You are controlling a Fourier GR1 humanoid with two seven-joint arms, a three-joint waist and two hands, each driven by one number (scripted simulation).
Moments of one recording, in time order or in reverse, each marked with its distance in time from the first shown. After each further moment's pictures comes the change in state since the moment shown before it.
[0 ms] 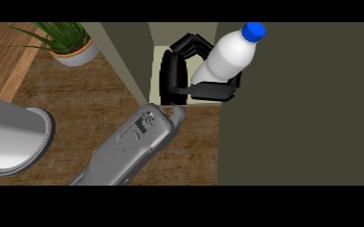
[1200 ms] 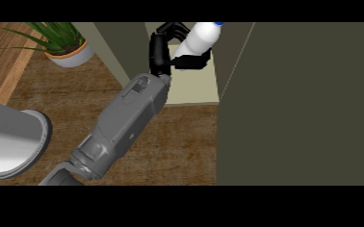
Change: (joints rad) left arm -0.242 0.003 0.178 0.638 0.096 -0.131 -0.283; right arm -0.064 -0.006 -0.023 0.025 -0.058 0.036 0.044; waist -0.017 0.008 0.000
